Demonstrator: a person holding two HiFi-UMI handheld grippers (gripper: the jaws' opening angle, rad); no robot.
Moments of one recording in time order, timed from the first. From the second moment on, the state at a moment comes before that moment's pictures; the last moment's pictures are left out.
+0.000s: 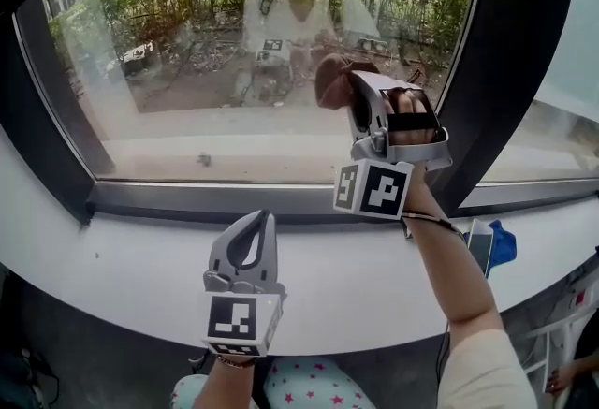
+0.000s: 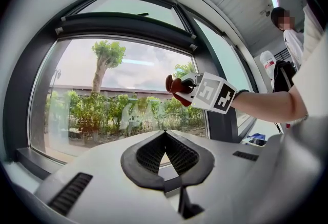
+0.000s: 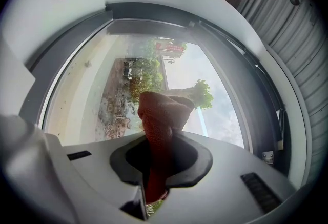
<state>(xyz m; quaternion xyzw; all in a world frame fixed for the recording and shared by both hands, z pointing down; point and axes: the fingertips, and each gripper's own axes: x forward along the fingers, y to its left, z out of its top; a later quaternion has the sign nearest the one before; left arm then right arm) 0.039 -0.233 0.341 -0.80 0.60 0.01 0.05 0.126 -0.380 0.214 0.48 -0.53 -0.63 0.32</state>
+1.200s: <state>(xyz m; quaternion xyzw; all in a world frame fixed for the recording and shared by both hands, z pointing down) 0.036 -0.236 0.342 -0.80 0.60 0.01 0.05 0.117 -0.379 0.327 0.43 -0.58 -0.59 0.36</state>
